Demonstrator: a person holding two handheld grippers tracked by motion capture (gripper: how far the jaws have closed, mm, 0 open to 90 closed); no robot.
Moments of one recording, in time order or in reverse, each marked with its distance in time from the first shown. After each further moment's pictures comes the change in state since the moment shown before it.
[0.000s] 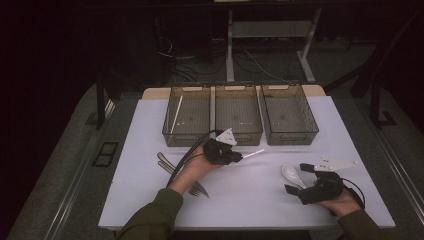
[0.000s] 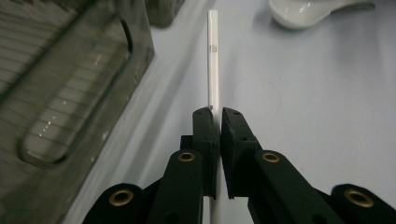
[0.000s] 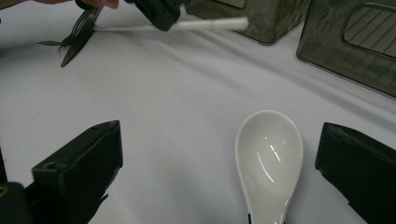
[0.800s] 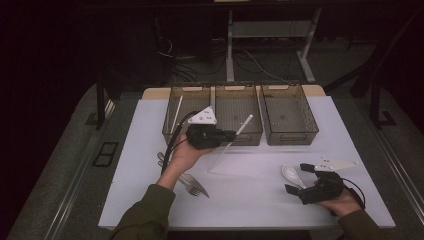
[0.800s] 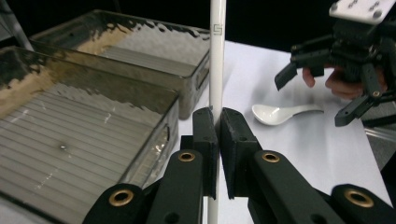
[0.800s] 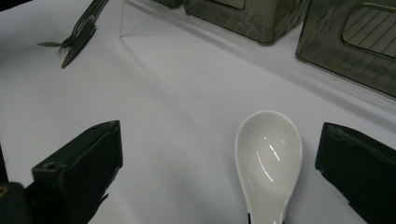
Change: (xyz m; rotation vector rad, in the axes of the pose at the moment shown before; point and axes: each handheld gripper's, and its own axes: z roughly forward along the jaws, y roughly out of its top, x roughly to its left) left arm 0.008 0.024 -0.078 -0.277 0.039 -0.042; right arm 0.000 0.000 -0.001 -0.004 0.001 0.003
